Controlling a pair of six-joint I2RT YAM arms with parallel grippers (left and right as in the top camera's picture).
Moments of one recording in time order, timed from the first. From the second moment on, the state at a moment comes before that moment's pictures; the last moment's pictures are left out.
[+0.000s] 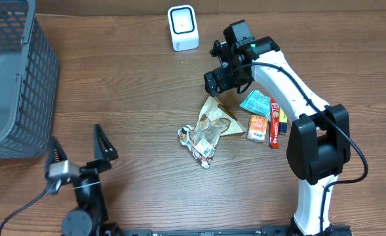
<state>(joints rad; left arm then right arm) 0.04 0.02 0.01 0.28 -0.19 -0.26 0.35 2.12 1.80 -0.97 -0.20 -0.06</state>
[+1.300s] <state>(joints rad) 0.04 0.01 0.01 -0.06 -0.17 -0.23 0.35 2.12 1.80 -0.97 -0.20 -0.06</state>
